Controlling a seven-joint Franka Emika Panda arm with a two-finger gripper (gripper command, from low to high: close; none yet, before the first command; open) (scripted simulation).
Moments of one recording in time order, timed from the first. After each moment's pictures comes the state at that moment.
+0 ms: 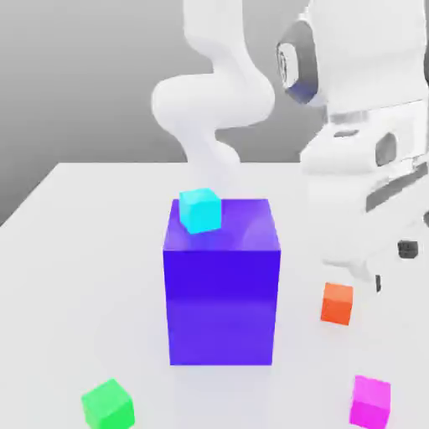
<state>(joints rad) 0.40 0.06 -0.04 -2.32 0.17 2.57 0.08</state>
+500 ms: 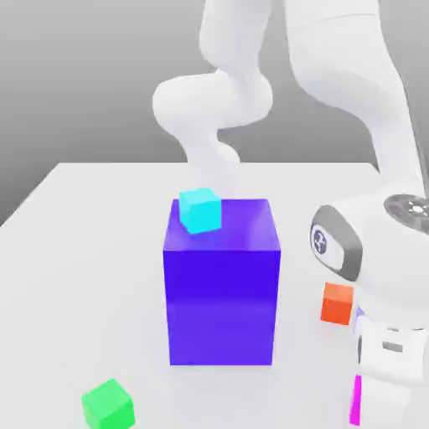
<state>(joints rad) 0.46 0.49 -0.02 -2.30 0.03 2.80 -0.03</state>
